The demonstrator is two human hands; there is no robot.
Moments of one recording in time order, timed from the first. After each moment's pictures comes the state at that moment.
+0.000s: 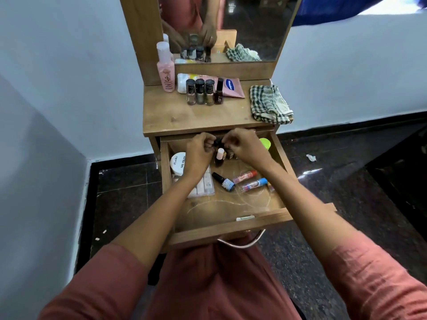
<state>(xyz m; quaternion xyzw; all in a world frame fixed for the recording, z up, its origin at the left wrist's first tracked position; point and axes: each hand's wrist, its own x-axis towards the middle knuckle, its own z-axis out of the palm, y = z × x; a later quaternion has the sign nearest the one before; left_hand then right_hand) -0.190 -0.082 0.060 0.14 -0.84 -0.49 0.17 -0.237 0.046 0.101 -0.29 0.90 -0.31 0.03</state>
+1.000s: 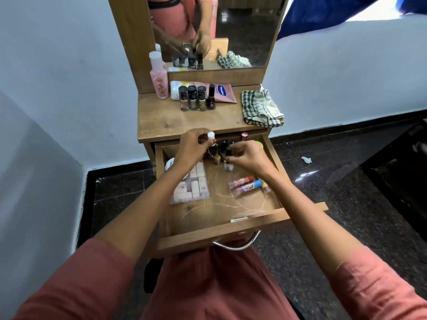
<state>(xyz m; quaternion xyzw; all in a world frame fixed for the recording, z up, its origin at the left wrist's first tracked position) -0.191 -0.082 0.095 0.10 -0.86 -0.48 0.12 -0.215 0.076 0.105 -0.19 0.91 -0.36 0.11</state>
